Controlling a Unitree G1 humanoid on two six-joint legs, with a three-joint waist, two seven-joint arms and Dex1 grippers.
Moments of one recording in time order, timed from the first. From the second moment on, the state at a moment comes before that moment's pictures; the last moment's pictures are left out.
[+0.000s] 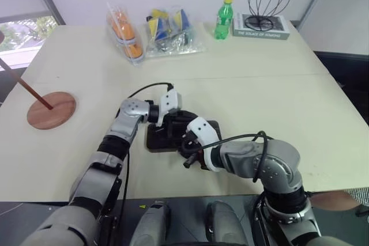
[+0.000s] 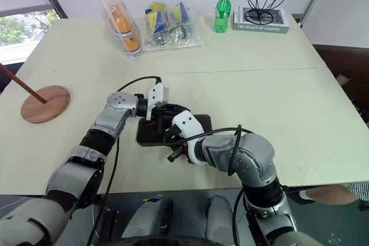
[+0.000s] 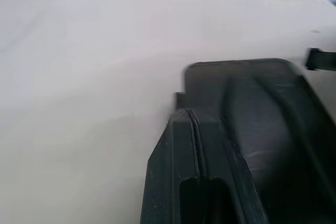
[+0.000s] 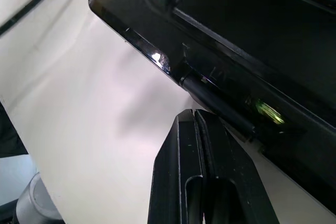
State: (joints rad) left arm -0.80 0.29 -0.19 0.67 -0.09 -0.14 -1.23; right arm -0.44 -0.20 0.20 -0.56 0.71 1.61 0.05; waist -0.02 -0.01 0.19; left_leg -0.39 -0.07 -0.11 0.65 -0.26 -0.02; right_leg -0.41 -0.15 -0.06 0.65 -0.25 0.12
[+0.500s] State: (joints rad) left arm -0.88 0.30 -0.22 0.86 -0.01 -0.23 -1.24; right arm -0.44 -0.21 0.20 -0.57 0.67 1.61 0.09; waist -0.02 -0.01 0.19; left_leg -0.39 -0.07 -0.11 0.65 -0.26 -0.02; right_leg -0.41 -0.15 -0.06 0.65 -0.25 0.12
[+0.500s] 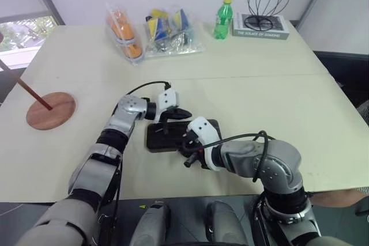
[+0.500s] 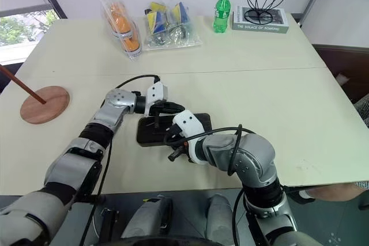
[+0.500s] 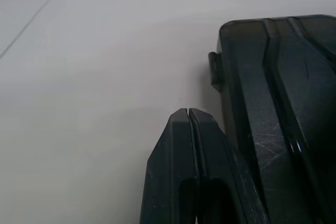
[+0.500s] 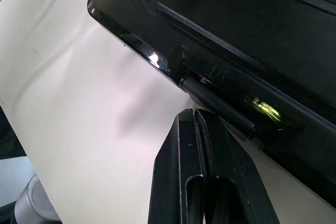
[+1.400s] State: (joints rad) left arm -1.02 0.27 -0.27 1.01 0.09 -0.27 -1.43; right arm -0.45 -0.23 0.27 -0.59 0.61 1.60 0.15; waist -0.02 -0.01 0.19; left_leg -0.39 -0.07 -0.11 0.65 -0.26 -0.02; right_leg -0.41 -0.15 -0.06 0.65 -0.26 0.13
